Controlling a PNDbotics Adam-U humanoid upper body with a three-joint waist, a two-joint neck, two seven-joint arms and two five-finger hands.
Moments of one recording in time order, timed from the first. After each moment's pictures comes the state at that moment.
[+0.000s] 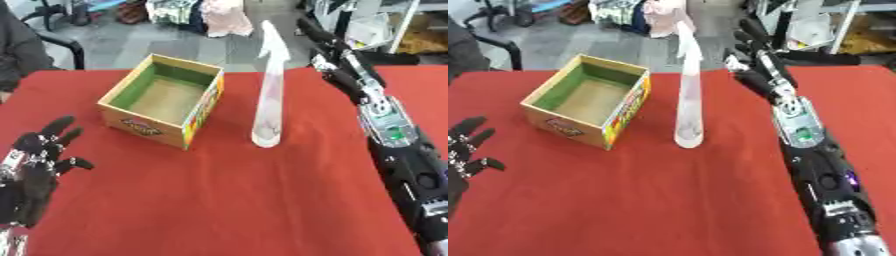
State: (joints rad) left arm -0.04 0.18 0.16 -1.78 0.29 -0.08 -0.46; right arm -0.86 -0.19 -0.07 -0.93 0.22 -0.31 0.21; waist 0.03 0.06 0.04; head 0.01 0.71
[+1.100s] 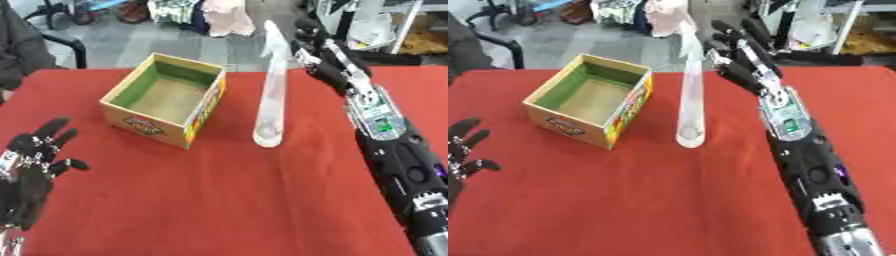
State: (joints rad) left arm -0.04 0.18 0.17 -1.77 0.28 -0.08 -0.45; right arm -0.88 -0.18 -0.04 -1.00 0.17 -0.31 0.27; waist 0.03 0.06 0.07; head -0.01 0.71
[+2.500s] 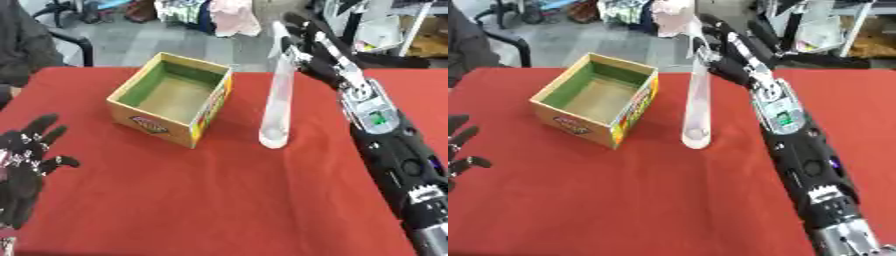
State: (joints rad) left arm -0.07 0.17 0.18 -1.77 0.28 -0.07 -0.44; right arm -0.89 -0.20 -0.01 -0.99 0.18 -0.33 0.27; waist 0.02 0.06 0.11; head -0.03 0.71
